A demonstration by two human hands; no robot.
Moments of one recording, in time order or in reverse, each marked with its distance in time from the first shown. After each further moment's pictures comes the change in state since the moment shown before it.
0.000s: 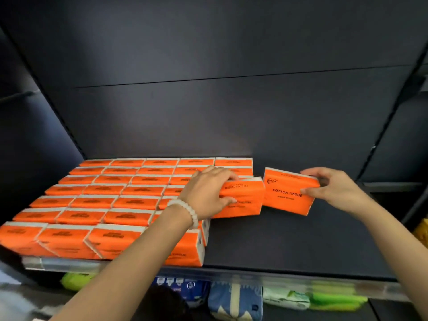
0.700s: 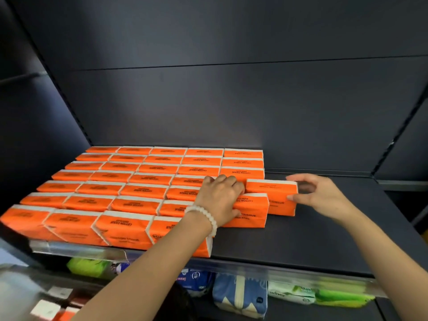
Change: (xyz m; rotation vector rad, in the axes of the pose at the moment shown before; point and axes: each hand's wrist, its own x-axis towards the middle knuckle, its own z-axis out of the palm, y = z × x) left_hand -0.011 0.001 0.035 0.316 -0.145 -0.042; right_hand 0.005 0.010 0.052 0.088 -0.075 -0.029
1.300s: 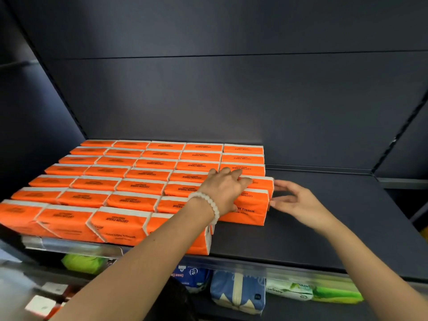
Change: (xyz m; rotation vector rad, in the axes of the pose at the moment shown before) left_hand 0.019 -0.003 -0.003 0.128 -0.158 0.088; right_hand -0.008 0.008 0.040 0.101 -0.120 0.021
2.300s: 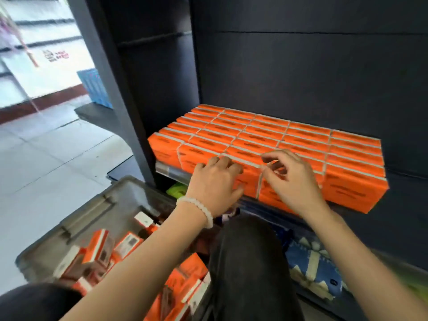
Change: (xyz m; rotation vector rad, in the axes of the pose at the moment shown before) left_hand -0.236 -0.062 0.029 -0.161 0.326 -0.575; right_hand -0.047 -0.112 0.214 -0.293 0.026 -0.689
